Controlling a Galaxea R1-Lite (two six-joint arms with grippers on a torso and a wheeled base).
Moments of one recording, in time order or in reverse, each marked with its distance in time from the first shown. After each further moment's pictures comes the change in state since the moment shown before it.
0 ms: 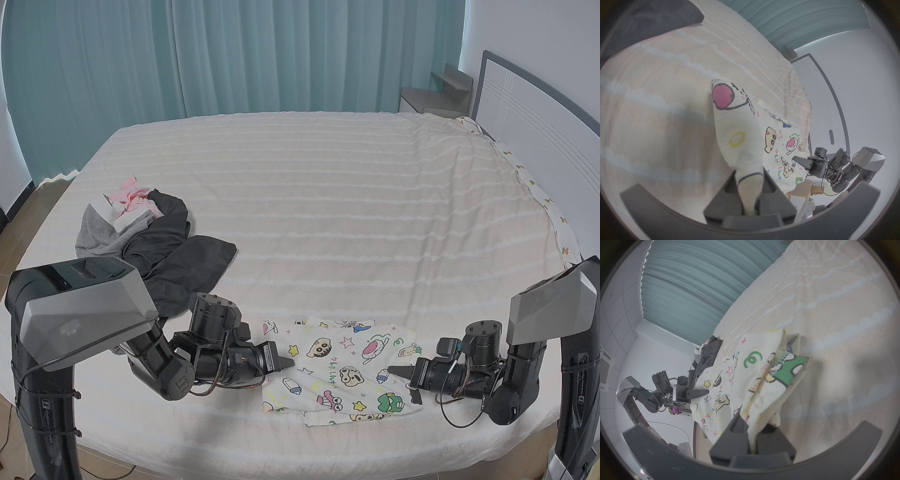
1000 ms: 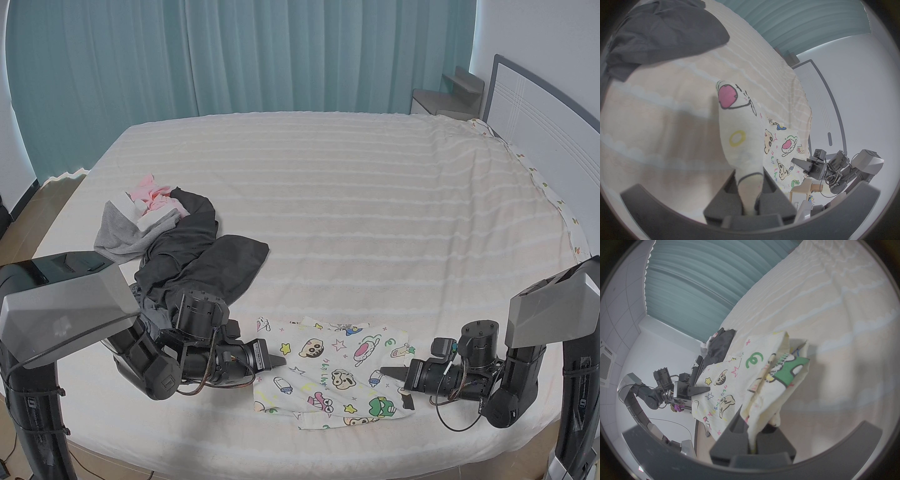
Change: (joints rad) left arm 0.018 -0.071 0.057 0.015 0.004 -0.001; right arm 0.048 -0.027 0.003 0.000 -0.005 0.007
